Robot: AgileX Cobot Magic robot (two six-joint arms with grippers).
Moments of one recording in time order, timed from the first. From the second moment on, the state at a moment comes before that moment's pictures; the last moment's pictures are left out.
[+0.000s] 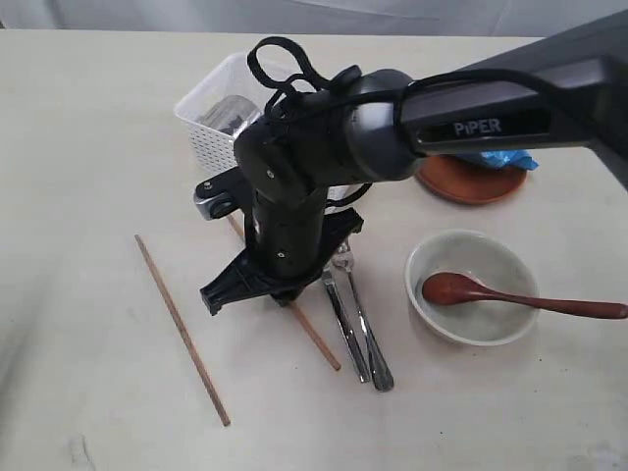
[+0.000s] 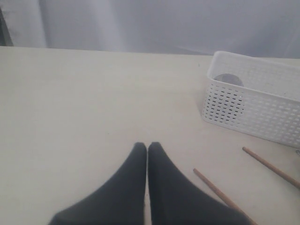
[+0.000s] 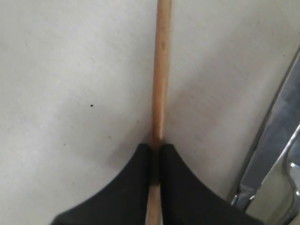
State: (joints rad) left arm -0.17 0.02 0.00 0.07 0.34 -0.17; right arm 0.93 2.05 -1.28 -0.02 0.78 0.29
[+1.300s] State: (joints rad) left arm -0.17 0.02 0.00 0.07 0.34 -0.17; right arm 0.59 1.46 -0.82 0.05 0.80 0.48
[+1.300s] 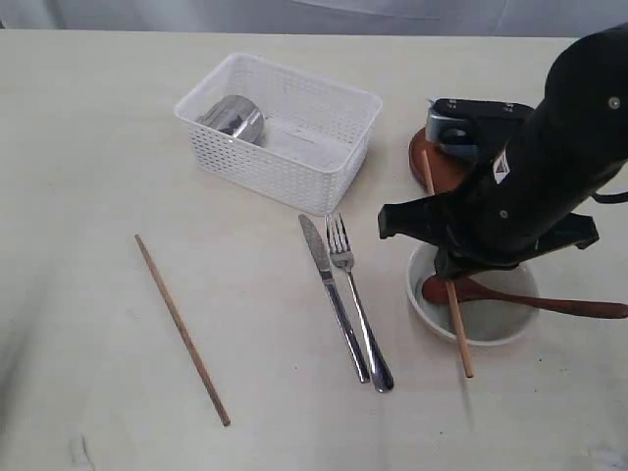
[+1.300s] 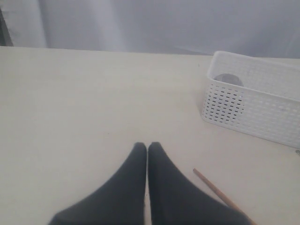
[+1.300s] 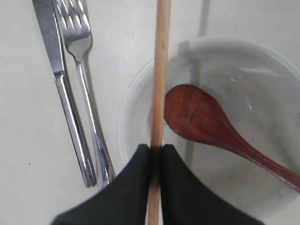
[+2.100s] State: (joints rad) left arm -0.17 0.02 0.00 0.07 0.34 -0.17; right arm 0.59 1.54 -0.82 0.03 0.79 0.50
